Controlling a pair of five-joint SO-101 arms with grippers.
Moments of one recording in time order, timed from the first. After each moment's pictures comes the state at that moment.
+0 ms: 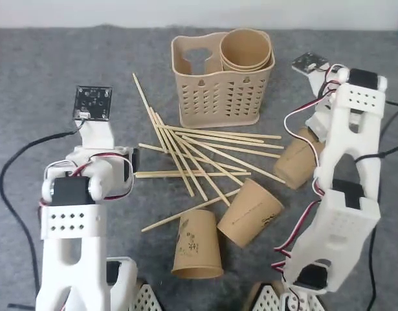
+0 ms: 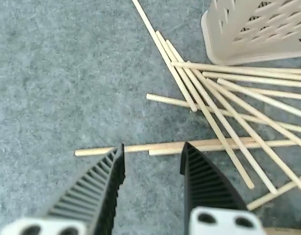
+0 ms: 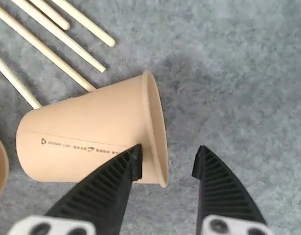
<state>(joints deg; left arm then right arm) -8.9 -47.9 46.3 69.7 0.3 9.9 27.9 -26.4 90.6 47.3</state>
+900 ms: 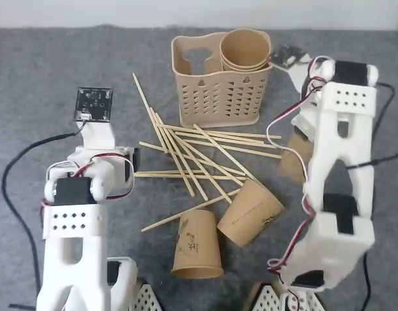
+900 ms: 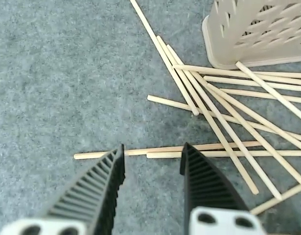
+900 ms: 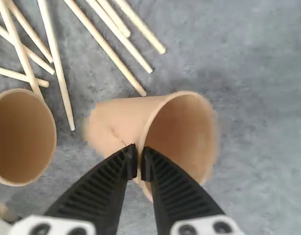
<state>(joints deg) -8.9 -47.9 48.5 66.7 0.3 2.9 12.3 -26.2 100.1 48.7</state>
